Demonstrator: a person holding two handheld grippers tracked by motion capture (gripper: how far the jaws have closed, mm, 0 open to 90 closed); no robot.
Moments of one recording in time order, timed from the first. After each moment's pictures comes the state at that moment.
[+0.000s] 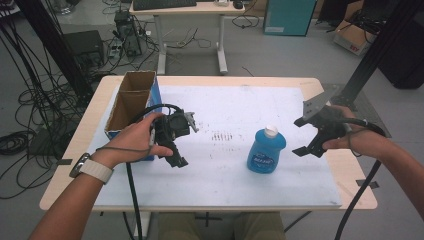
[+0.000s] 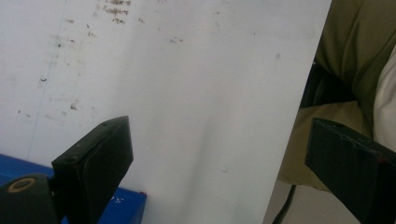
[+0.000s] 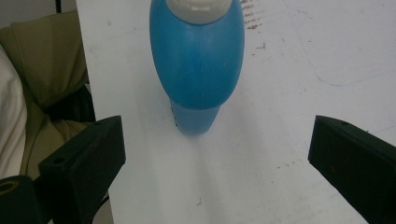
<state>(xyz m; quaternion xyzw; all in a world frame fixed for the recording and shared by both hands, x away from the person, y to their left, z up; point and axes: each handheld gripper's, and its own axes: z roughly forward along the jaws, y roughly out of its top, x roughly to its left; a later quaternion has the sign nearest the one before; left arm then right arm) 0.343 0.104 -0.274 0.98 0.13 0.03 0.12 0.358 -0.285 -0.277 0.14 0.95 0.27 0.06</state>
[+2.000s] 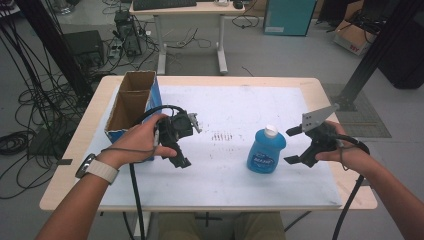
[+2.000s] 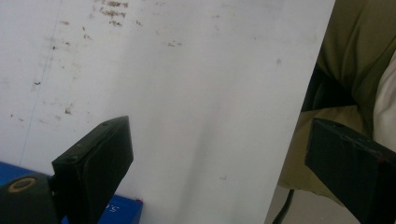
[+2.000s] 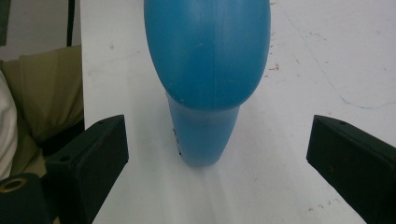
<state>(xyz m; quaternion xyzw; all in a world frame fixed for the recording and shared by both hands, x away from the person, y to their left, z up) 0.345 0.098 -0.280 0.98 0.13 0.02 0.12 0.358 -0.292 -0.328 0.12 0.92 0.37 0.06</state>
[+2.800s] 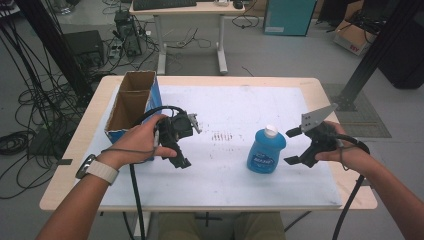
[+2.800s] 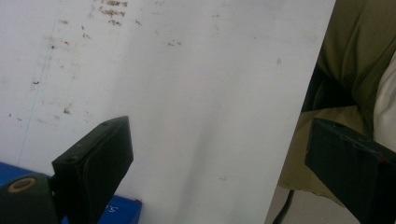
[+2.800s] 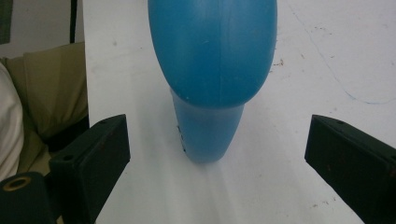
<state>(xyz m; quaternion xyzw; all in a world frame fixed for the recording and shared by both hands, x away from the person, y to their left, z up) 0.344 0.098 -0.281 0.98 0.13 0.02 0.12 0.357 -0.291 -0.327 0.13 0.92 0.36 0.05</state>
